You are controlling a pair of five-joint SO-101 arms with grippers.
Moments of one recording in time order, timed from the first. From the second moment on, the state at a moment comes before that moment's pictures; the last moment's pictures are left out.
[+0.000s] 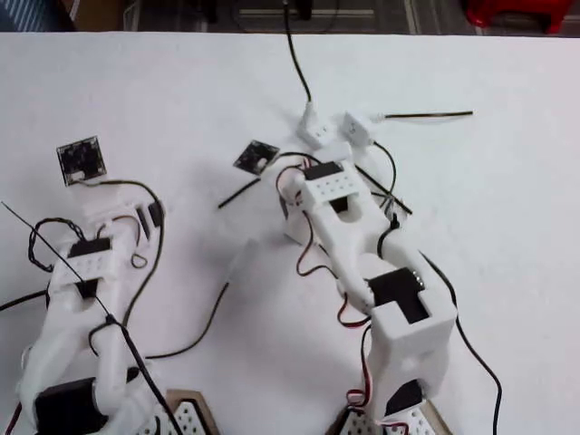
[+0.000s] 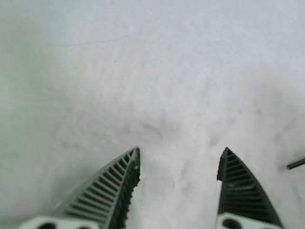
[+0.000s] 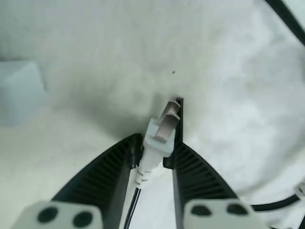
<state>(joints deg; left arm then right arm) -18.9 -22.6 62.0 23.4 7.1 -22.6 20.1 12.0 57.8 37.7</state>
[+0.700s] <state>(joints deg) -15.5 -22.6 62.0 21.1 7.1 -23.9 -13.8 4.8 74.4 37.8</state>
